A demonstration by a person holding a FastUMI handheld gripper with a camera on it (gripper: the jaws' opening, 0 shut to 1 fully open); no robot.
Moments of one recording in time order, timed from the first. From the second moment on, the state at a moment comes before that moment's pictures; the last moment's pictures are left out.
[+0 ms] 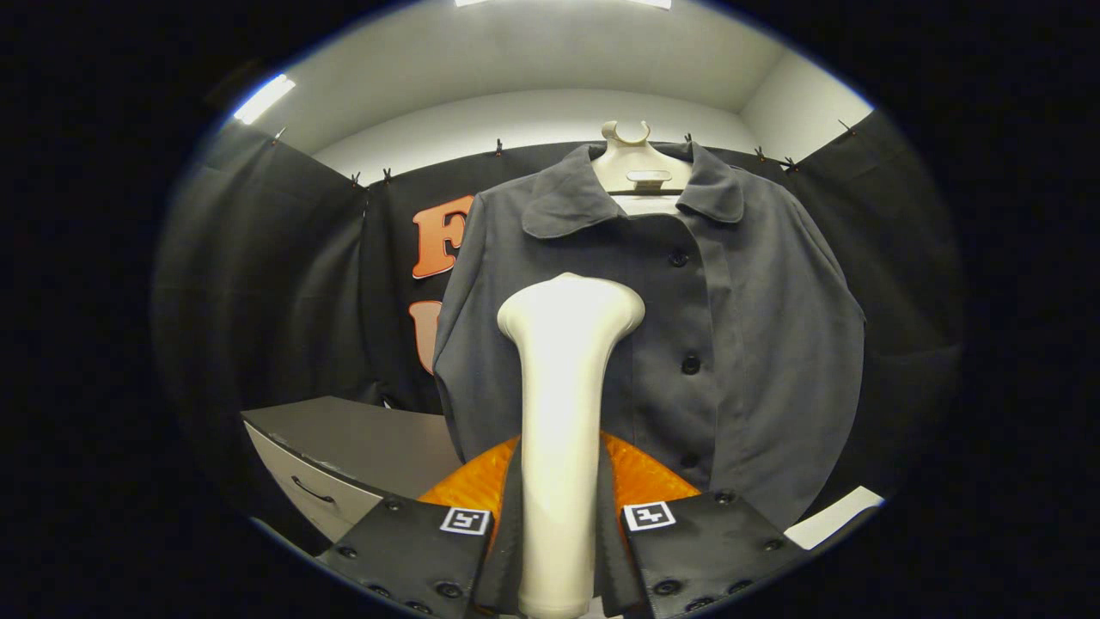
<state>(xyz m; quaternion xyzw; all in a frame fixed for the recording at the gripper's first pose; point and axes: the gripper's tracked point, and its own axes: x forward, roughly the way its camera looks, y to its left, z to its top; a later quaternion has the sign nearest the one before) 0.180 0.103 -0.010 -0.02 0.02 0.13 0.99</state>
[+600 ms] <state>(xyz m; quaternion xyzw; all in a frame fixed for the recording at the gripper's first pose) 0.167 0.094 -0.058 -0.02 0.06 0.12 0.99</state>
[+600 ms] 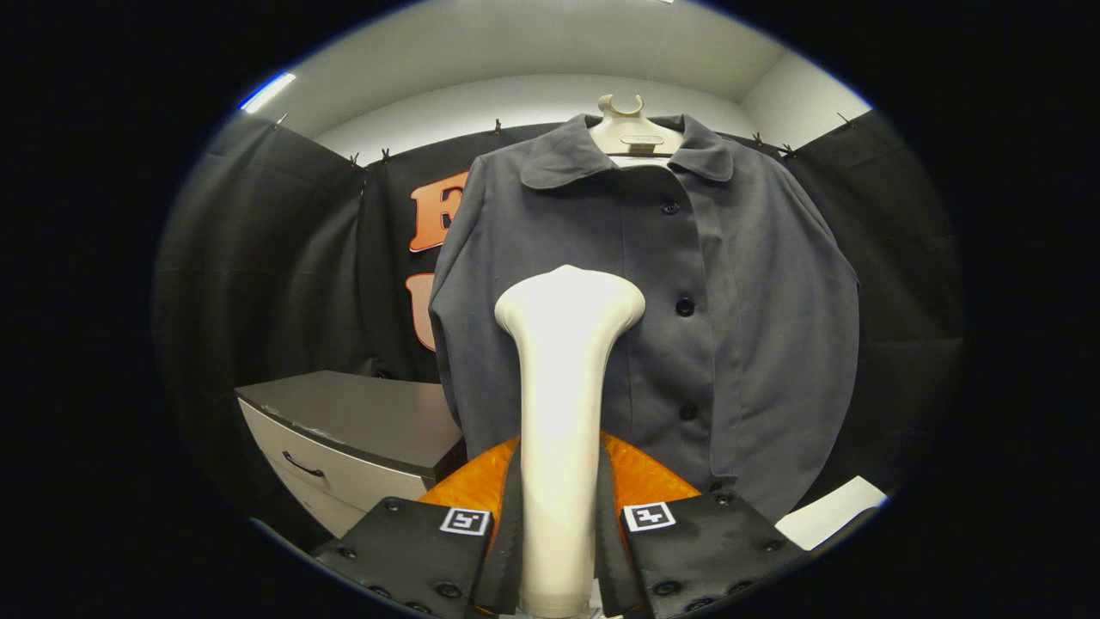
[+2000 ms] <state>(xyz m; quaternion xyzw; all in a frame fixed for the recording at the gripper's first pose) 0.125 0.062 -0.225 -0.03 0.21 0.10 0.97</state>
